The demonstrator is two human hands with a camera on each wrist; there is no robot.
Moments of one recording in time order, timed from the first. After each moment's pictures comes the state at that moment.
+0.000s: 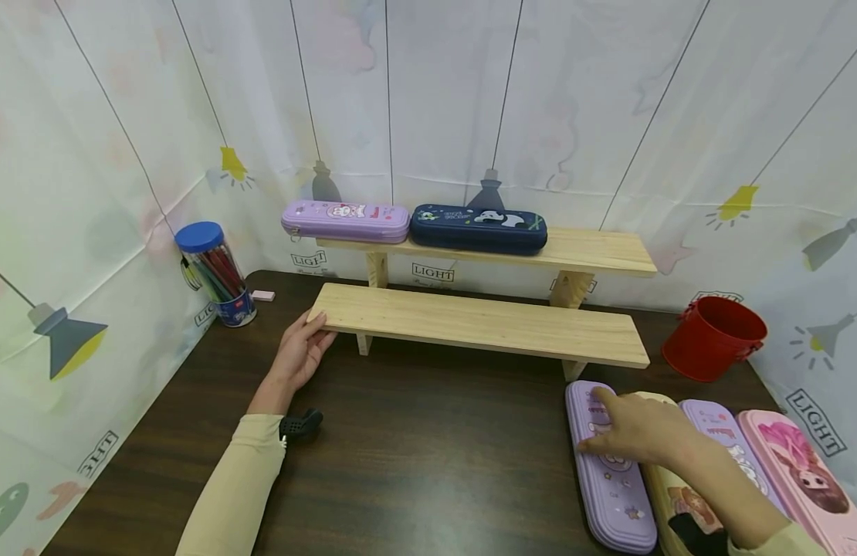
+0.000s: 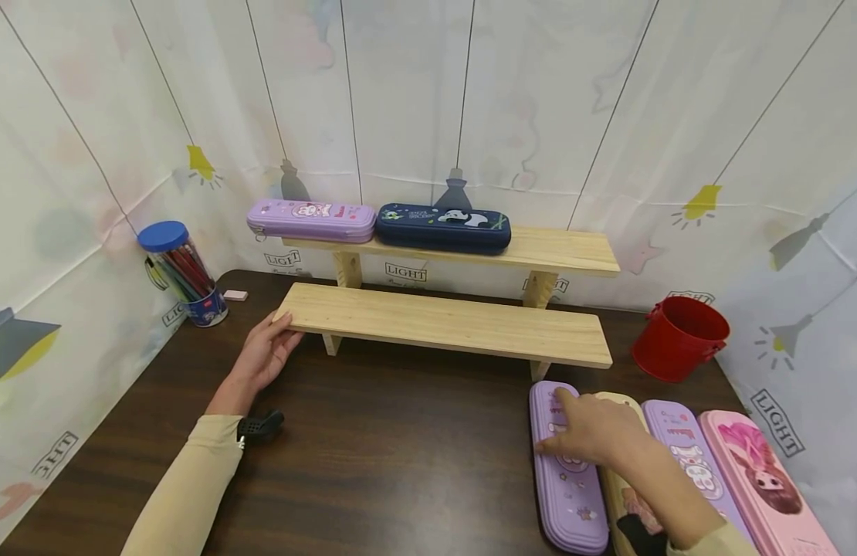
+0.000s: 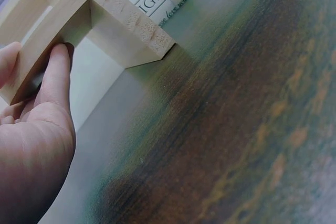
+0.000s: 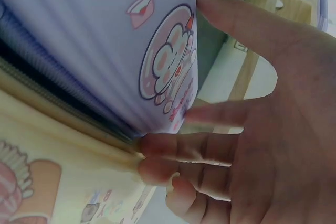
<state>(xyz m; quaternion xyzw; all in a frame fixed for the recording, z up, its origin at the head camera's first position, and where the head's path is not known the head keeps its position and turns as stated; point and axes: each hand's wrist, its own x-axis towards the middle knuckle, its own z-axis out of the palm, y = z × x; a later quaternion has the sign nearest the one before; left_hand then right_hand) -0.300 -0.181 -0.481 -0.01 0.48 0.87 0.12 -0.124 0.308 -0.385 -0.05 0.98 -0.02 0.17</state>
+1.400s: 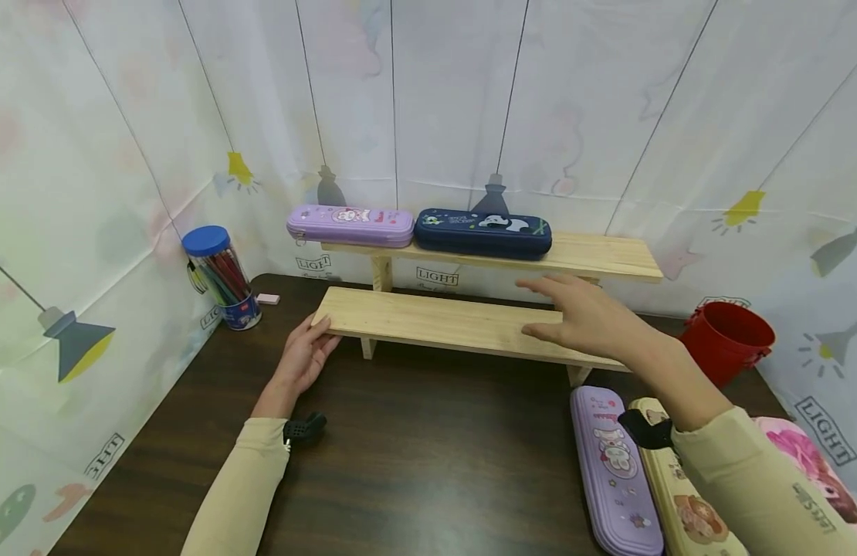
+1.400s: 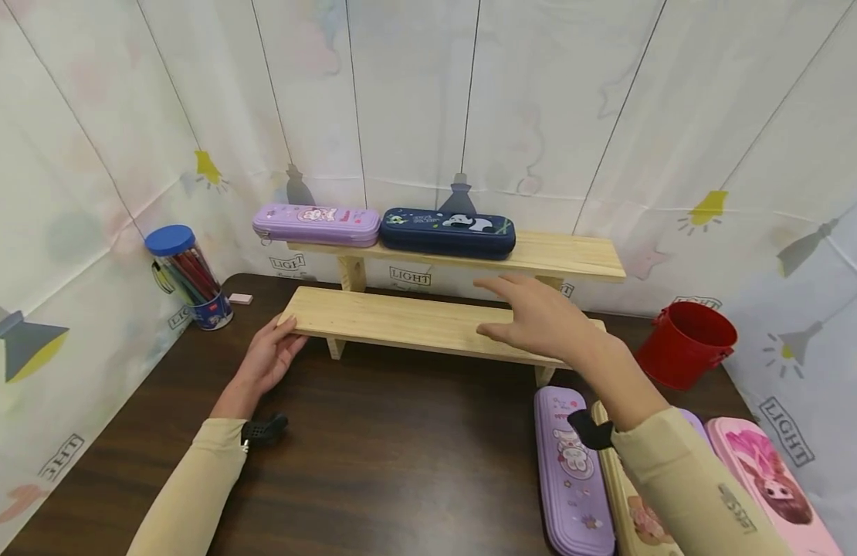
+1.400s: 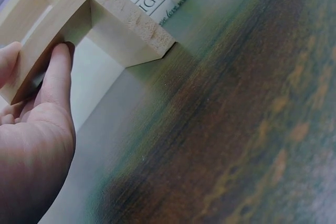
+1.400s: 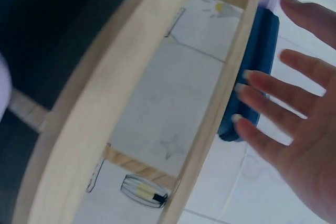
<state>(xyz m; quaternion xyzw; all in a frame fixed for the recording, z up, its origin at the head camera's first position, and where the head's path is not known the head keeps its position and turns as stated) -0.302 -0.181 -0.482 0.00 0.49 0.87 0.12 -0.211 0.246 -0.296 -0.22 0.97 -0.11 -0.03</state>
